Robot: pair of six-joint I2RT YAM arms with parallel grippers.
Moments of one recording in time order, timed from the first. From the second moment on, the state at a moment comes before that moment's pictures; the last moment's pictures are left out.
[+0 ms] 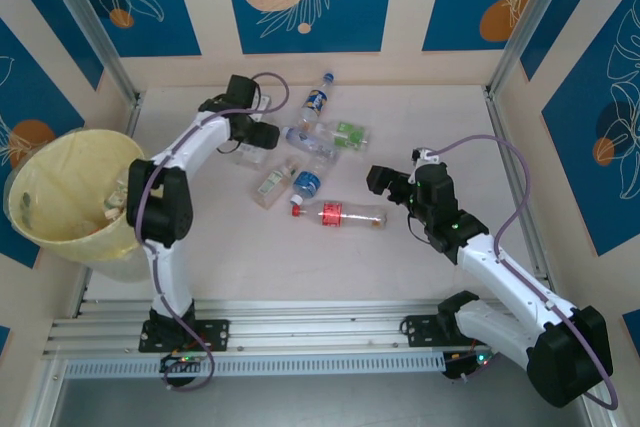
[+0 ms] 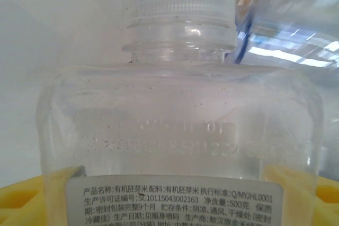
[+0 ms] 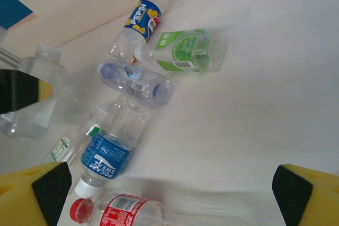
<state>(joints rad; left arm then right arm) -0.30 1.98 1.72 -0.71 0.02 0.03 0.43 0.95 0.61 -0.11 0.08 0.60</state>
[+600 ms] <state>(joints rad) -0.30 1.33 1.42 -0.51 0.21 -0.17 0.43 0.98 0.59 -0.02 0.04 0.58</state>
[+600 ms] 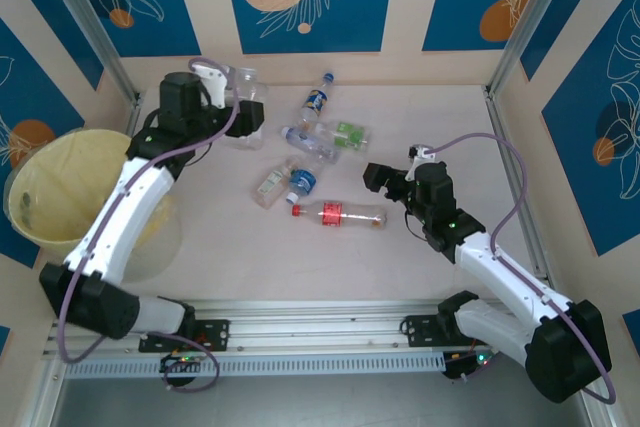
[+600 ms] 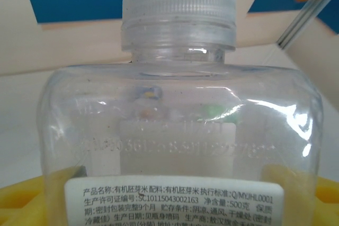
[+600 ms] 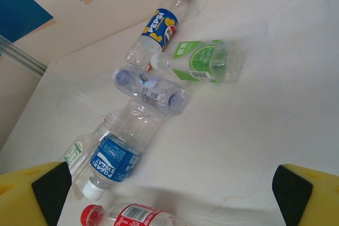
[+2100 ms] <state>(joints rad) 0.12 1.04 1.46 -1.09 -0.77 -0.15 0.49 1.18 0.71 0.07 -0.06 0.48</state>
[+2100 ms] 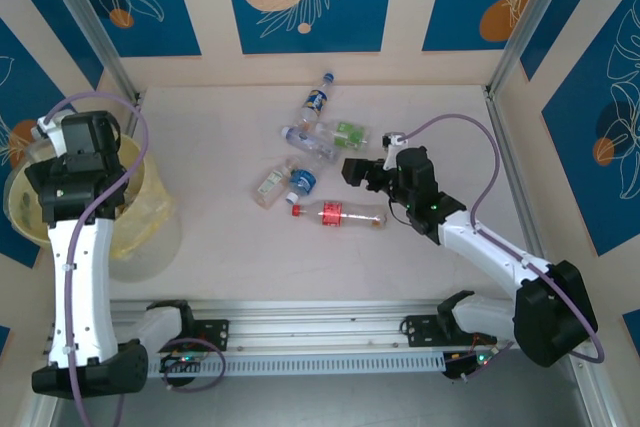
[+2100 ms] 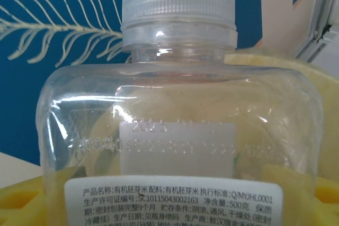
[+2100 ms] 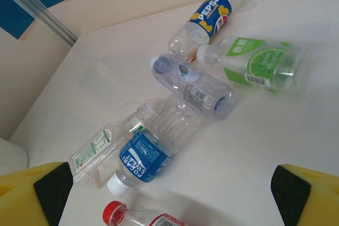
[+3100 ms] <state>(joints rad) 0.04 1.03 1.48 -0.92 0.04 -0.31 0.50 1.17 0.70 0.00 0.03 0.51</state>
